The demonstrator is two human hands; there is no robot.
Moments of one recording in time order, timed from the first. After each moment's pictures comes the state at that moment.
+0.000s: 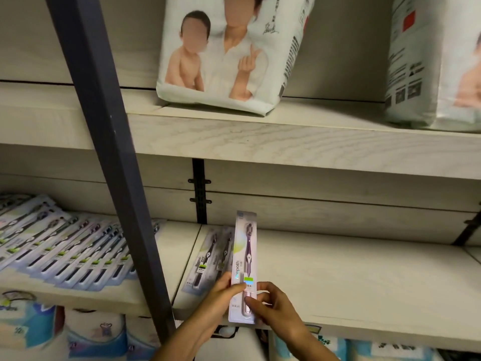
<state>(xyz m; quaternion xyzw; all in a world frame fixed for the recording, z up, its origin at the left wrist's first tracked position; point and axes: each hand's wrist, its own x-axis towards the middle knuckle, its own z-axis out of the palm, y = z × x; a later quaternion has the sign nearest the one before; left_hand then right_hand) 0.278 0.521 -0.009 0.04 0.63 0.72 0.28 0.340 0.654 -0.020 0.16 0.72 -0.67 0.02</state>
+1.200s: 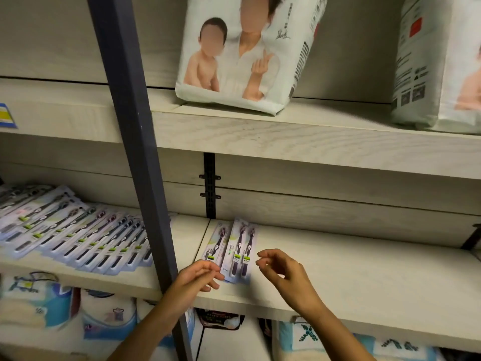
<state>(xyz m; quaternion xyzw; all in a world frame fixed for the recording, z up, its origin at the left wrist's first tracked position) 0.288 0.443 0.031 0.13 0.75 0.63 0.18 0.342 0.662 0.037 0.04 0.84 -0.52 -0.11</state>
